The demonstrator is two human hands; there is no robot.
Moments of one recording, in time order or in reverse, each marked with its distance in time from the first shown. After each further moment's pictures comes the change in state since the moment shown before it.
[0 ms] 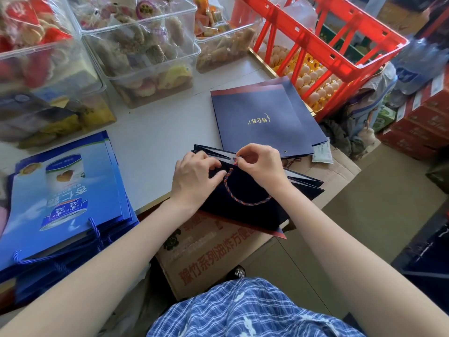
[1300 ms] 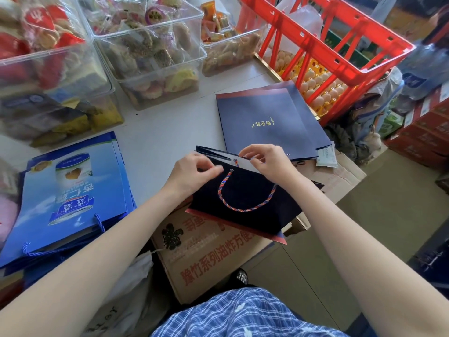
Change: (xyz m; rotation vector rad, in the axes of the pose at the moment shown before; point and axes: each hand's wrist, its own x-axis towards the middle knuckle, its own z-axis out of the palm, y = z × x) left_hand 0.006 -0.013 -0.018 -0.472 -0.202 -0.200; right_hand 0.013 0.010 -0.023 -0.153 -0.271 -0.026
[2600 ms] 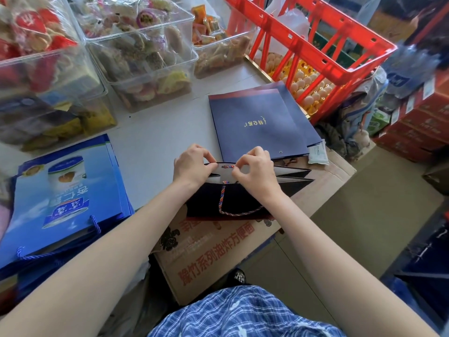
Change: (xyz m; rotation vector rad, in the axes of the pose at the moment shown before) left_hand 0.019 0.009 0.019 0.316 0.108 -0.004; right_hand -0.032 -0.025 0.033 -0.150 0.249 0.083
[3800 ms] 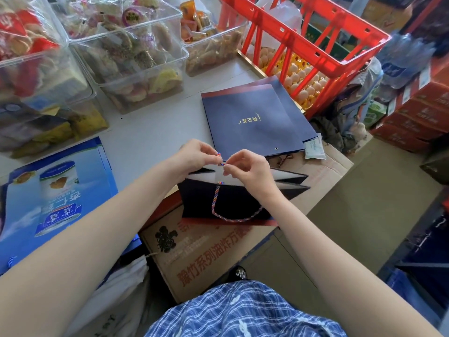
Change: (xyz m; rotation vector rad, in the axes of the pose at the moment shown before) left_hand 0.007 0.030 -0.027 -0.359 -0.395 -0.146; right_hand -0.002 0.012 0.003 0.664 -0.037 0.007
